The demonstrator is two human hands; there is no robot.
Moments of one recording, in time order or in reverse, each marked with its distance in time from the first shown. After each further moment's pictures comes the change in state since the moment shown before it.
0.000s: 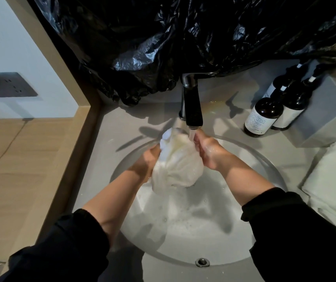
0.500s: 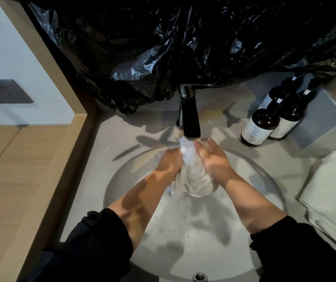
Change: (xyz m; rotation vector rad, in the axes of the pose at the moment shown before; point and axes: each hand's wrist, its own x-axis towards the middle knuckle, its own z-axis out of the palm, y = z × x) left_hand 0.026 0.027 0.055 0.074 0.169 -0.244; right_hand 0.002 0.016 -0.025 -0.377 0.278 -0.381
